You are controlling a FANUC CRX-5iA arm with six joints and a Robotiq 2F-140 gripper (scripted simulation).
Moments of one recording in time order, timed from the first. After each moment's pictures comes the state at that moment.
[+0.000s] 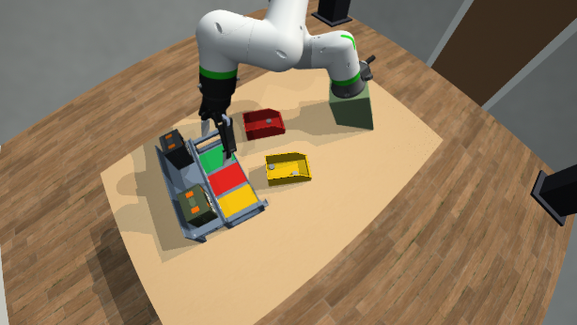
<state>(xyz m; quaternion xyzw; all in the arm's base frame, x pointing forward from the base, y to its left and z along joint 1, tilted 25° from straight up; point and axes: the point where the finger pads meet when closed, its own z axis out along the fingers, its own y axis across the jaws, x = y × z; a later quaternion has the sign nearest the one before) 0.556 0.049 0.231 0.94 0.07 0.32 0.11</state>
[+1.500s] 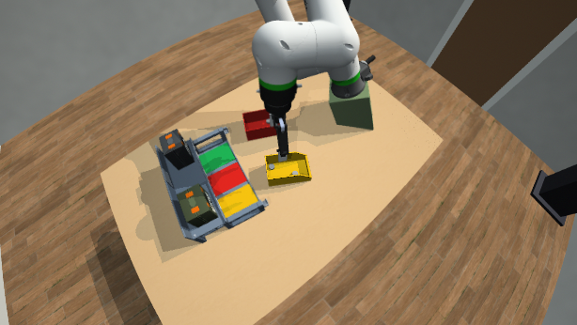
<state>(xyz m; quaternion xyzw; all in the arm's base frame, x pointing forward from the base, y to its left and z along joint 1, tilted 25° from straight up) 0.389 0.100 0.121 0.96 -0.18 0.20 0.09</state>
